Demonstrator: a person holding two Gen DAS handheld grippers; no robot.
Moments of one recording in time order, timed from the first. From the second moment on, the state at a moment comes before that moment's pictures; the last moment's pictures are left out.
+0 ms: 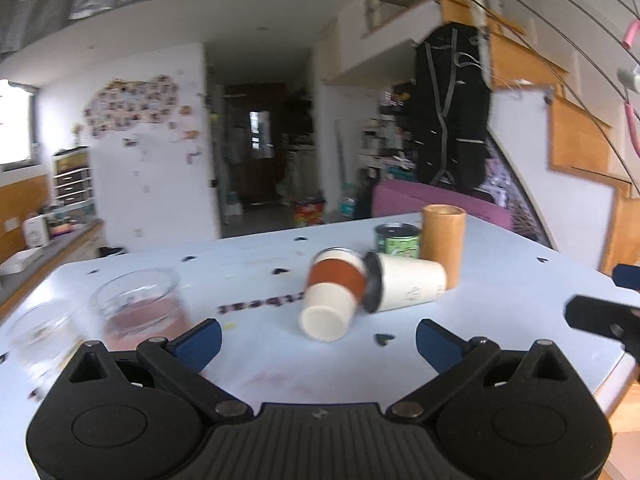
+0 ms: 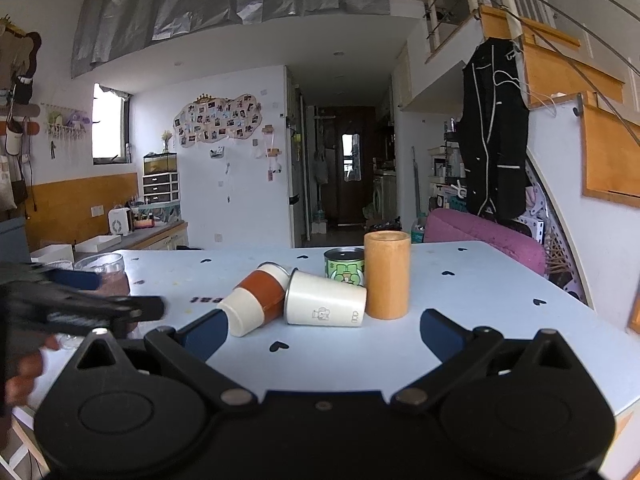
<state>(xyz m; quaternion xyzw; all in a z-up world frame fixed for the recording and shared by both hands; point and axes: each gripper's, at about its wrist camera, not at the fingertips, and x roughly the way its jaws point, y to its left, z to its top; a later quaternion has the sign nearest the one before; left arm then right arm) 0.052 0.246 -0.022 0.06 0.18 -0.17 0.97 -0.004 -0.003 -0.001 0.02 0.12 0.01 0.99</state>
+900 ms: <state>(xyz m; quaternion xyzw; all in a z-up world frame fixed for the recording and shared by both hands) 0.197 0.202 -0.087 0.05 0.28 -0.16 0.94 -0.003 -0.041 -0.020 0.05 0.13 -0.01 0.99</state>
